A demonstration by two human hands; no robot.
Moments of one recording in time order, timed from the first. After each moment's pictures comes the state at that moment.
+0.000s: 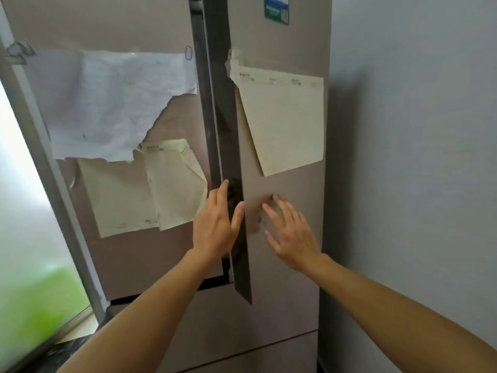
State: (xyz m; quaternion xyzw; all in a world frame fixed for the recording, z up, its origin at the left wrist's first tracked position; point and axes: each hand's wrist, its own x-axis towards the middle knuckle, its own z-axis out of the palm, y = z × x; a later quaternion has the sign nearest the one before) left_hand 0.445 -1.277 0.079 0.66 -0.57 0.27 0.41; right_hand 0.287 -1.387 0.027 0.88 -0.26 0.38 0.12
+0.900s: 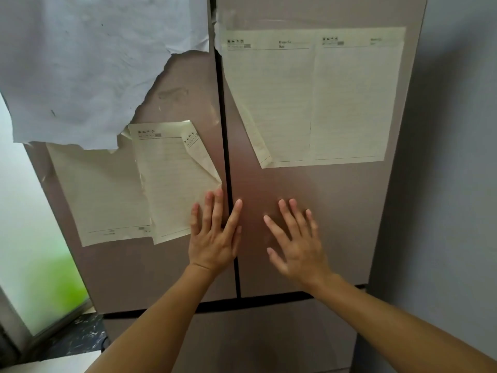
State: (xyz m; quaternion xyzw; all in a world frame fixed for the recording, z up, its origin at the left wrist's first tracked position) left_hand 0.561 -1.366 -0.005 0.63 -0.50 0.56 0.21; right_hand 0.374 -1.475 -0.020 0.86 -0.17 0.44 0.20
